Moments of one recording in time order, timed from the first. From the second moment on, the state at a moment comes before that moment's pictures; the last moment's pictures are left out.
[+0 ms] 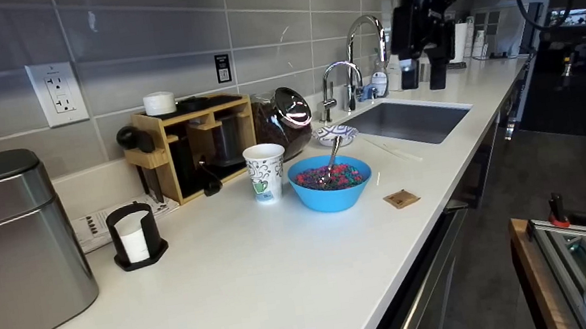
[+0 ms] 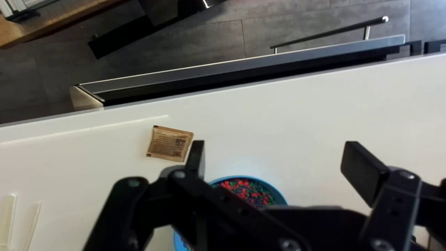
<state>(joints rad) -0.10 -0.66 -0.05 -2.49 0.16 1.76 0.24</state>
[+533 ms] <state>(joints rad) -0.08 -0.38 0.27 -2.42 0.22 2.18 0.84</state>
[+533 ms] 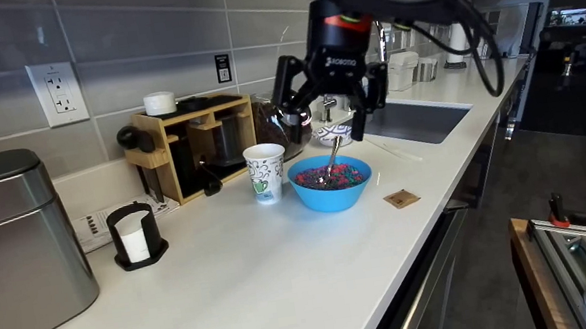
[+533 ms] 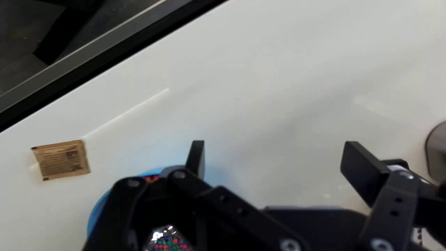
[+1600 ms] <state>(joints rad) 0.11 0.28 0.16 -1.87 -0.26 2.40 1.42</state>
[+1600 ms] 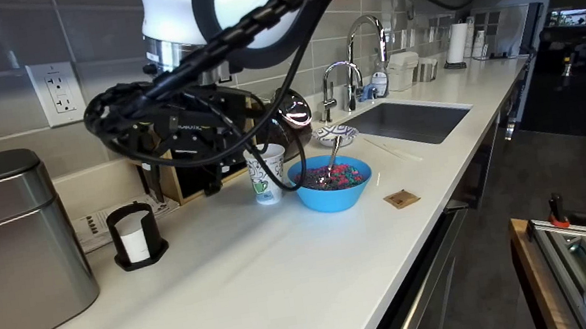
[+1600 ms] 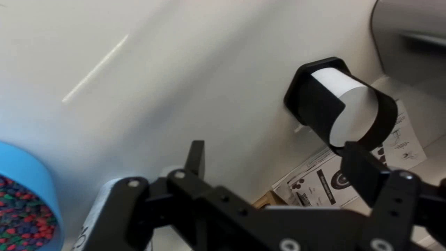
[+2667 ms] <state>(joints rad) 0.23 0.43 0.03 -1.77 -0.26 2.53 1.41</state>
